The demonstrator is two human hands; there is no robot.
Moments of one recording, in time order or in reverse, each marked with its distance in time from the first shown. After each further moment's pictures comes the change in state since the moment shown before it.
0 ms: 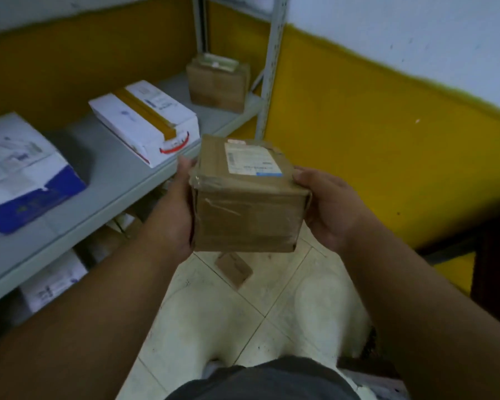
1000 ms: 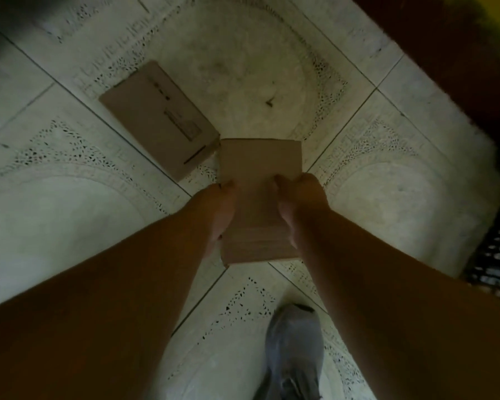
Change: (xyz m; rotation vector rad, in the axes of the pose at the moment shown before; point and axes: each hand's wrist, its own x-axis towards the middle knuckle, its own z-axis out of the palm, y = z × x) left_hand 0.401 -0.728 -0.208 0.610 0.230 -0.700; right_hand 0.351 0.711 -0.245 -0.597 0.448 0.620
